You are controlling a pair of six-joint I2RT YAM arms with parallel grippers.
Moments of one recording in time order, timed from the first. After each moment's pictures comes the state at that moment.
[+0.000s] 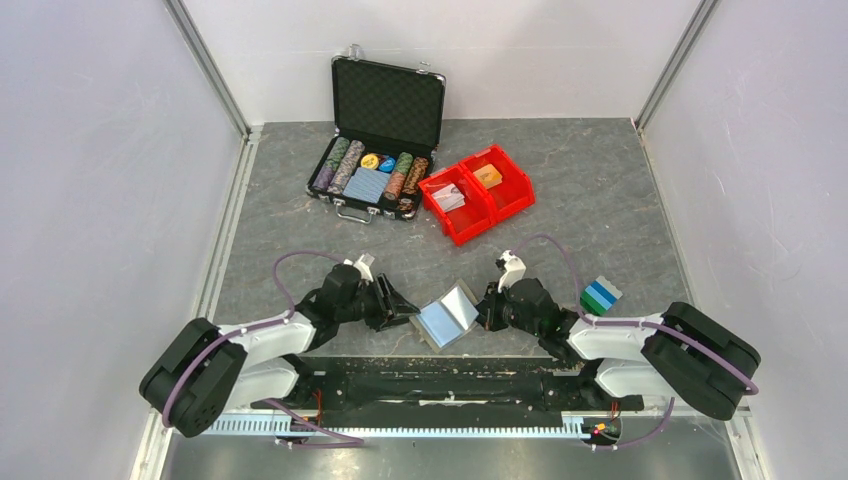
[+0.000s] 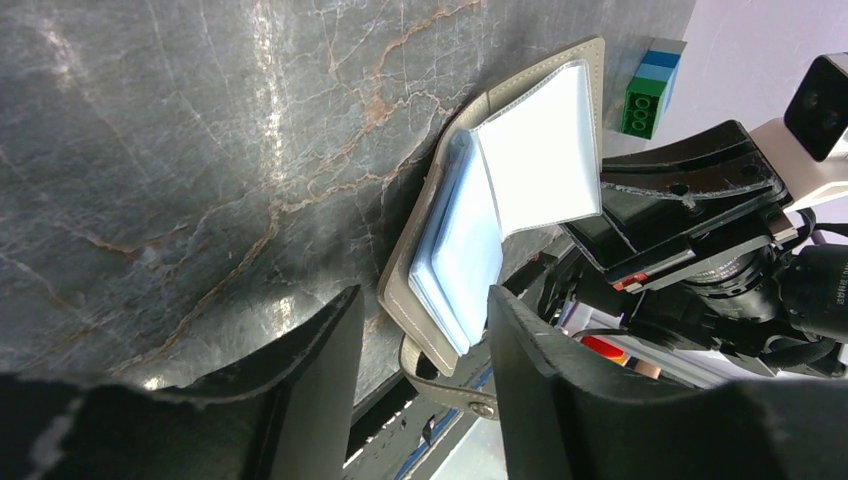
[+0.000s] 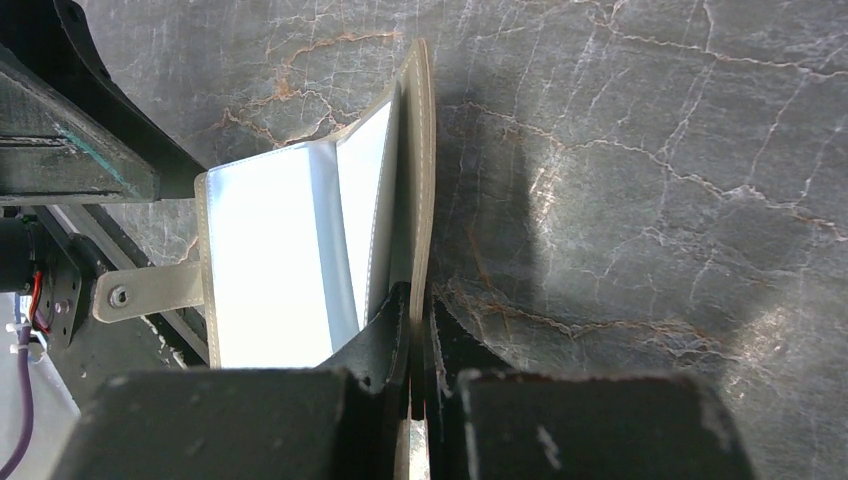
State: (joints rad) left arm -0.60 1.15 0.21 0.30 0.40 -1.10; right arm 0.83 1.25 0.18 0.53 -0.03 0.65
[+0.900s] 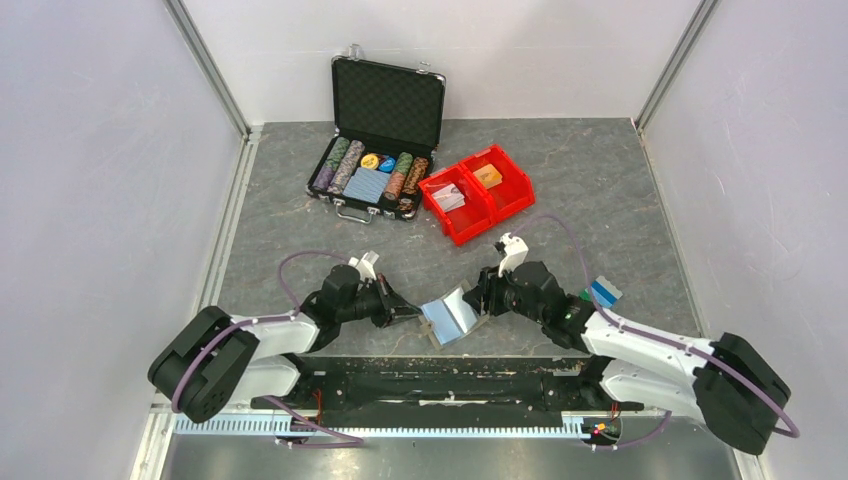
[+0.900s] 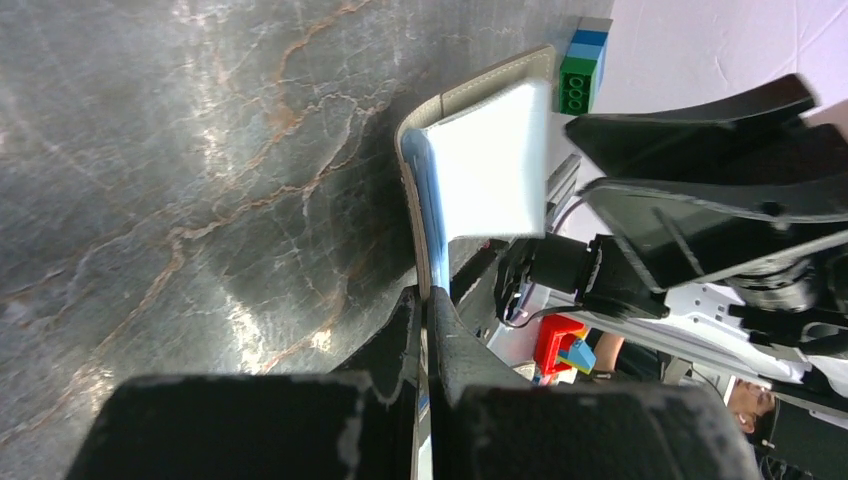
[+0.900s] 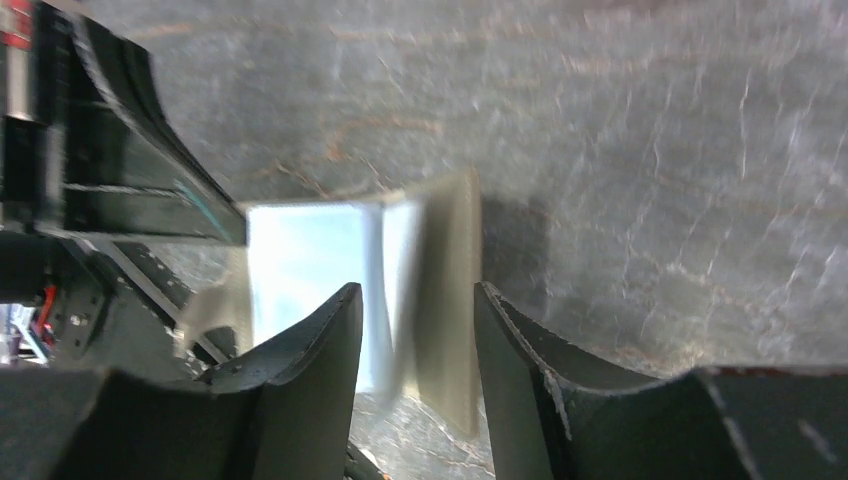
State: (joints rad) left arm -0.60 1.24 0.16 0.54 0.46 -1.16; right arm 0.83 1.05 0.32 0.20 0.01 0.55
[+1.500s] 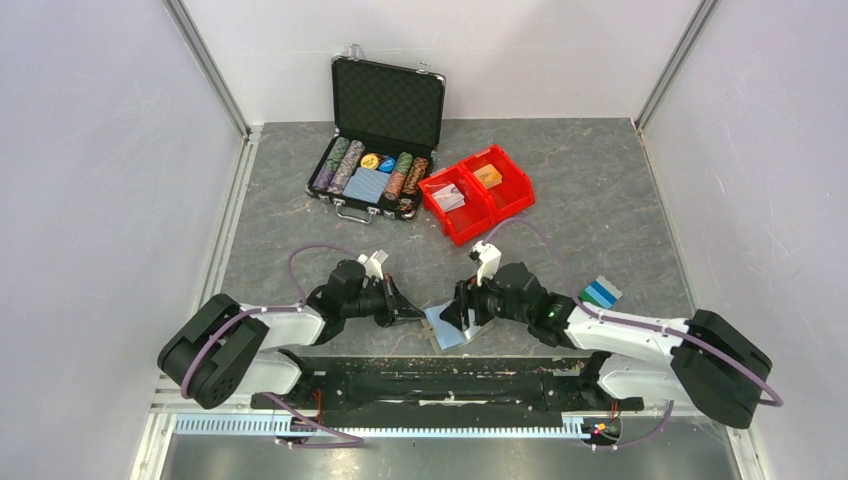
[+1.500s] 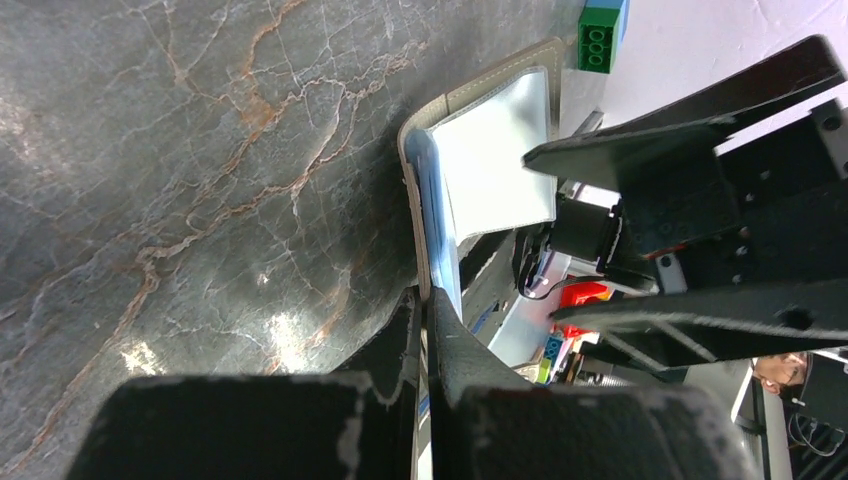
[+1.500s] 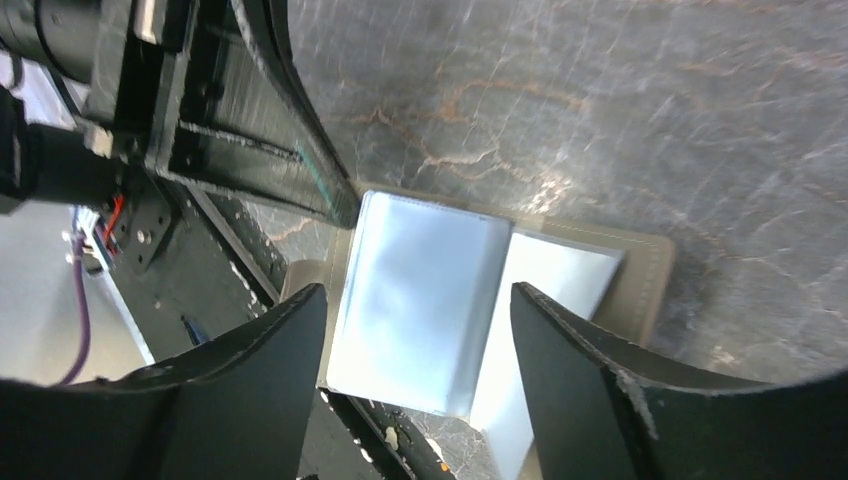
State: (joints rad) left arm -0.60 1.31 0.22 0.52 0.55 -1.07; right arm 0.89 1.14 0.40 0.24 -0.14 0.51
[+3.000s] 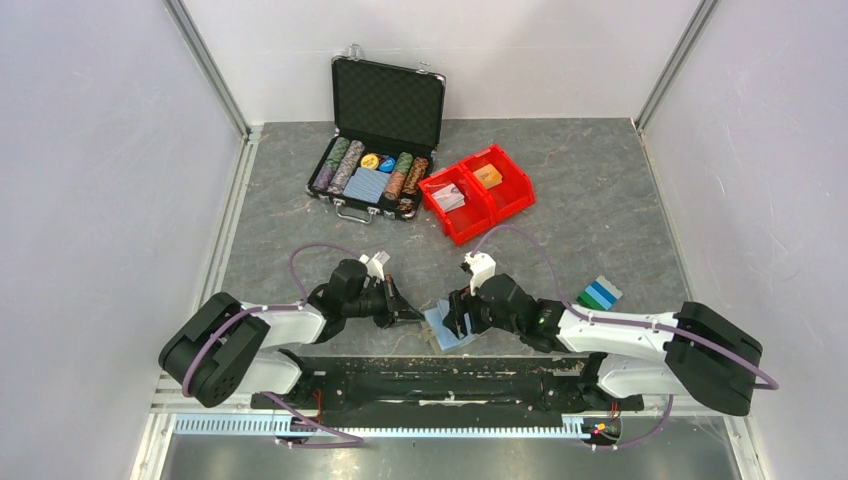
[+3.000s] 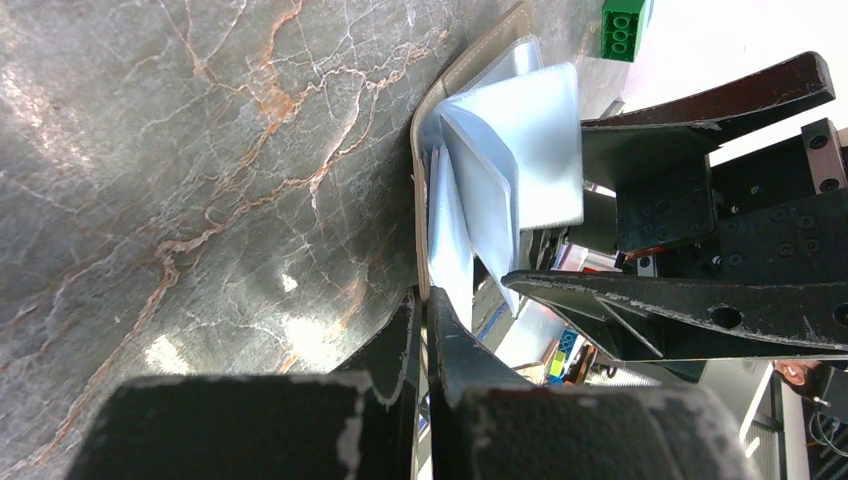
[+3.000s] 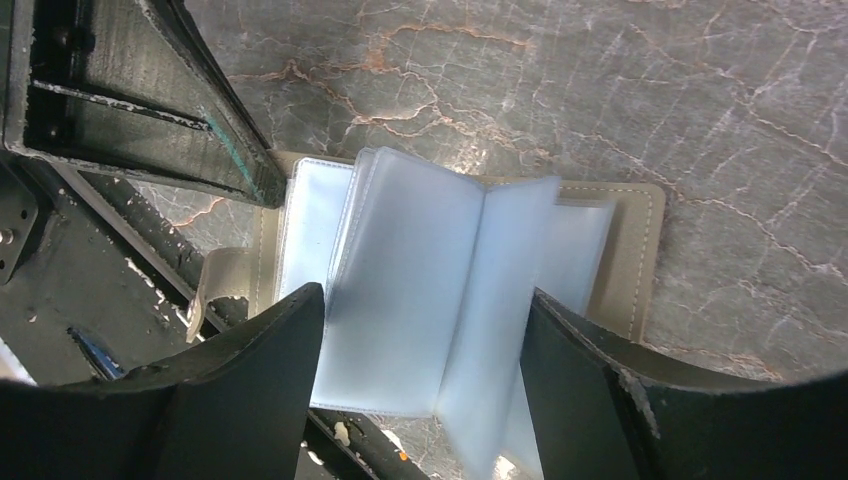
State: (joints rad) left arm -0.60 1.33 0.24 0.47 0.56 -1.03; right arm 1.02 1.22 0.43 0.16 0.09 0.50
